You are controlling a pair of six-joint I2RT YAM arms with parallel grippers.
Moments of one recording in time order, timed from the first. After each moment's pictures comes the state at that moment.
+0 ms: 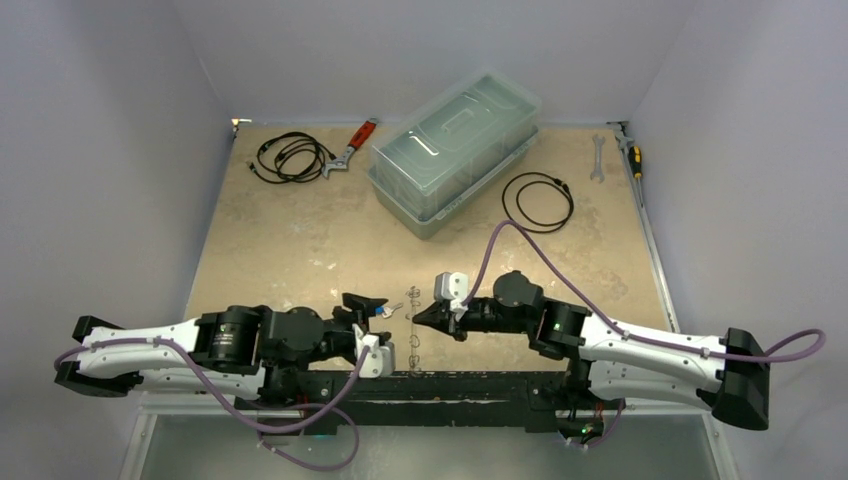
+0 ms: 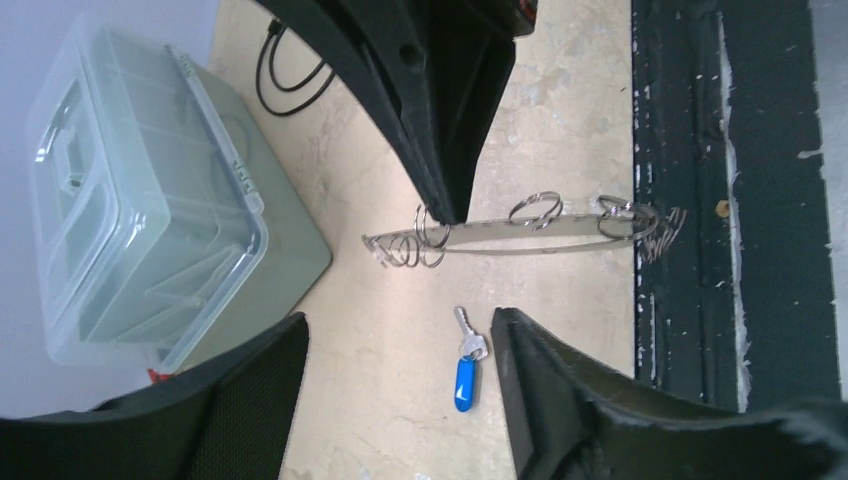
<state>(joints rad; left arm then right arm) -1.54 0.63 0.84 -0.64 -0.35 0.49 1.16 0.92 0.58 0.15 -0.26 -0.11</state>
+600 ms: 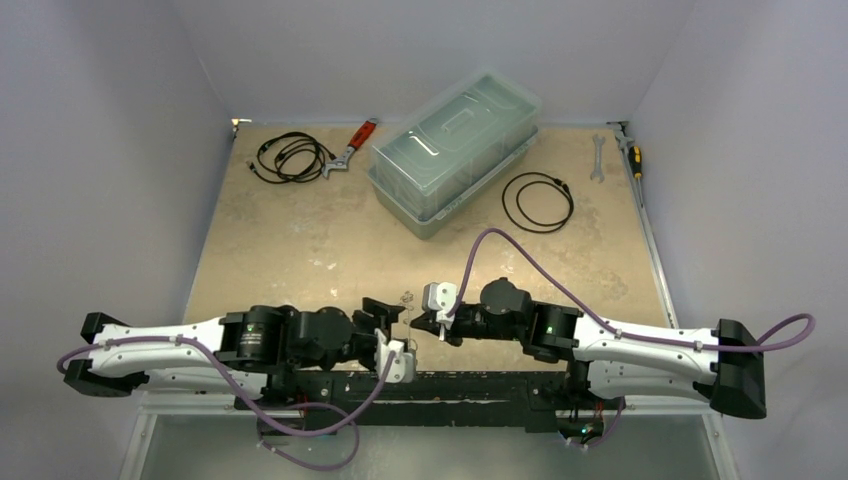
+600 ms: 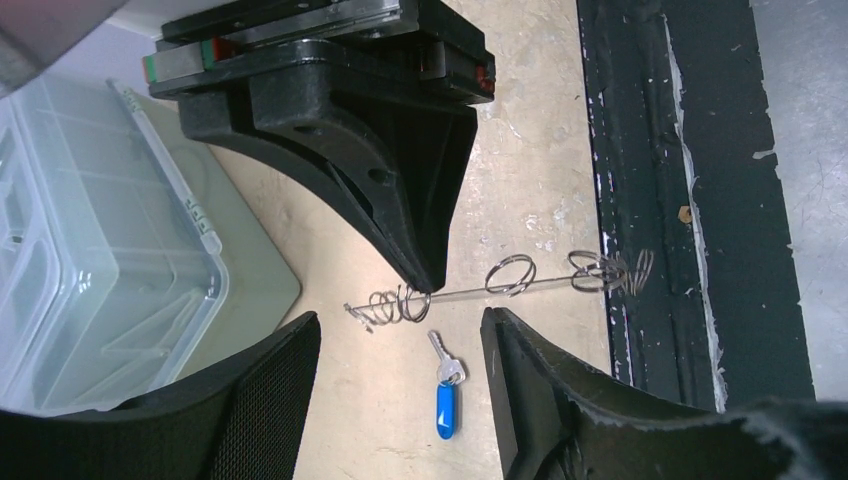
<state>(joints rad) -1.53 0.74 0.84 -0.58 -0.26 0.51 1.24 0.98 0.61 0.10 -0.14 -0.16</state>
